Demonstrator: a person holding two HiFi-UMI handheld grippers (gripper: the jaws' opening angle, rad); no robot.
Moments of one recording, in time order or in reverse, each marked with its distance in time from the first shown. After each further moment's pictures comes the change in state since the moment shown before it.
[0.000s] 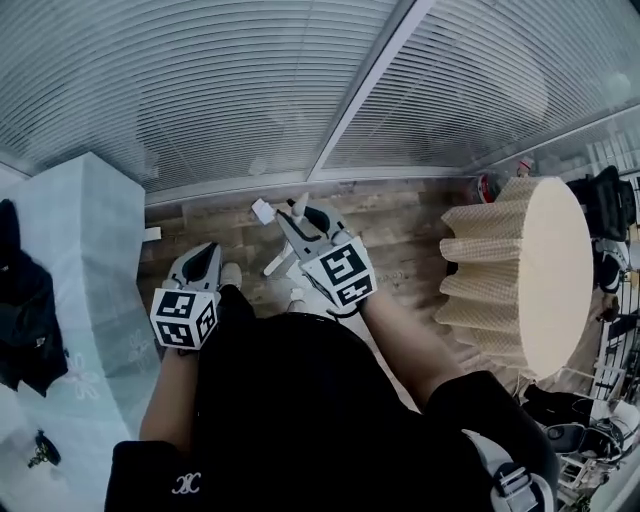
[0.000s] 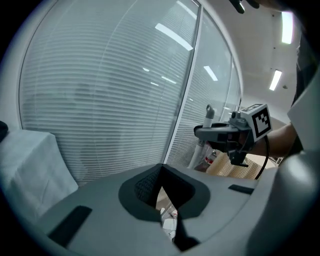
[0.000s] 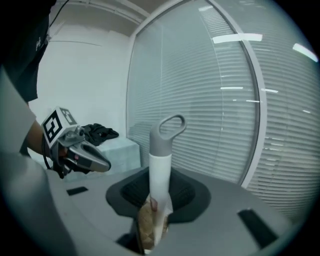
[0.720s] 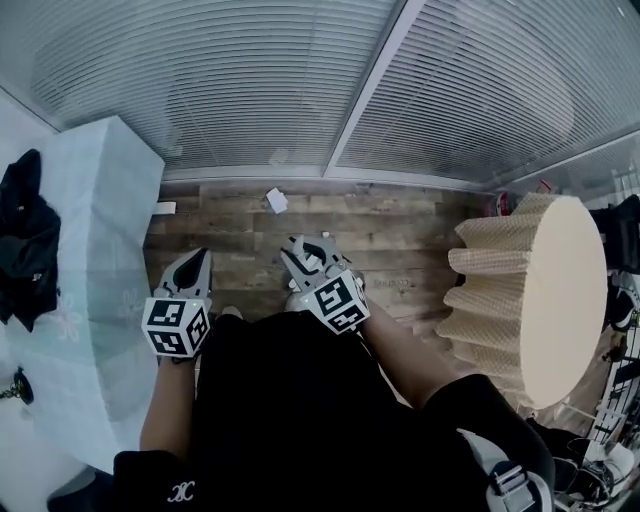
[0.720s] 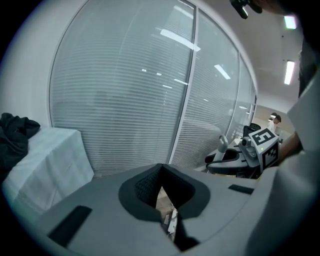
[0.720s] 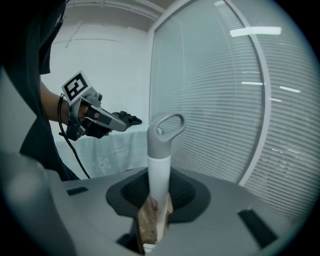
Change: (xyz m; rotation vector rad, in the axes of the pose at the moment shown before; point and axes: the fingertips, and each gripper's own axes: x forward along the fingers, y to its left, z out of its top) left arm -0.076 -0.060 -0.040 -0.044 -0.037 0.196; right arm -0.083 0.074 -0.100 -0.117 0.068 0.173
